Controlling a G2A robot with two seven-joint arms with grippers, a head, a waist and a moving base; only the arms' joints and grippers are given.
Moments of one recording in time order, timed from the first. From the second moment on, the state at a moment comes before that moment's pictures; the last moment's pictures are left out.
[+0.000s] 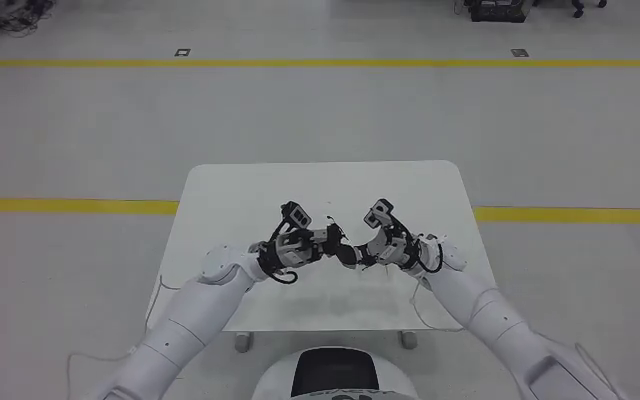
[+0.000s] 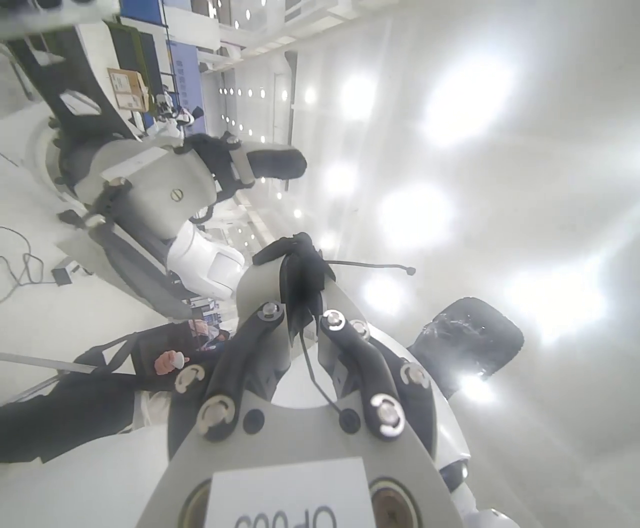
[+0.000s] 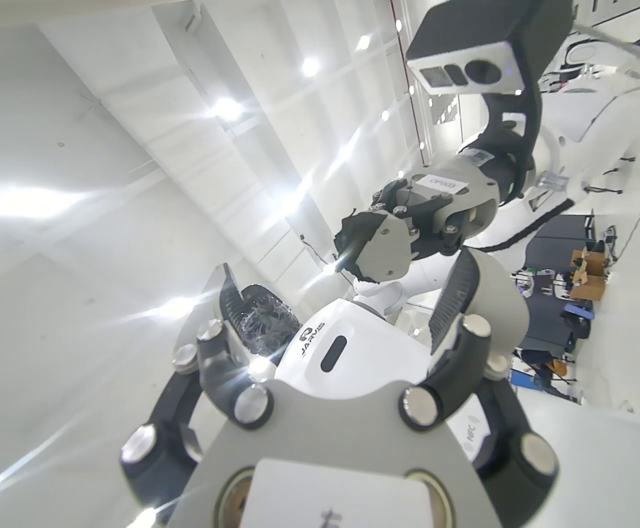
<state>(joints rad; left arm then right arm) 1.26 -1.17 -0.95 -1.35 -0.97 -0.27 -1.12 -1.13 -1.18 0.79 -1.05 1.32 -0.13 1.39</state>
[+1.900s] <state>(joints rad) 1.30 -1.17 -0.98 -1.39 -0.96 -0.30 -0.97 -1.18 -1.21 0.92 -1.09 1.16 -0.24 1.34</state>
